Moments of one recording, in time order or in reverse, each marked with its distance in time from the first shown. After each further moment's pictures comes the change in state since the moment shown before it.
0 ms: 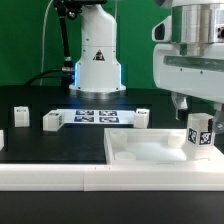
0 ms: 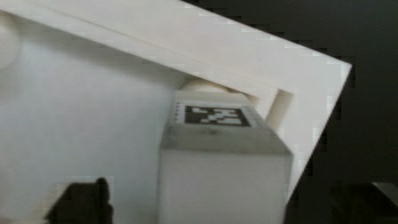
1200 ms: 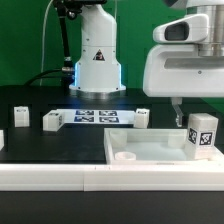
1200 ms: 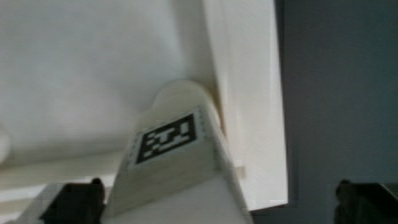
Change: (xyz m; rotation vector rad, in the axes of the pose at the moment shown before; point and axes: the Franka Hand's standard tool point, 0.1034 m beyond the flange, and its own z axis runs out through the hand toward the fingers) arm -0.013 -0.005 0.002 -0.013 0.017 -1.161
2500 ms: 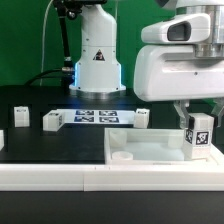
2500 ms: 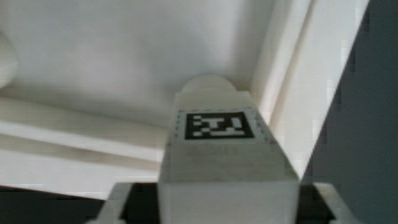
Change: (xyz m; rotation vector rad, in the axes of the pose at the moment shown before) arm 0.003 0.012 0.000 0.001 0.000 -0.223
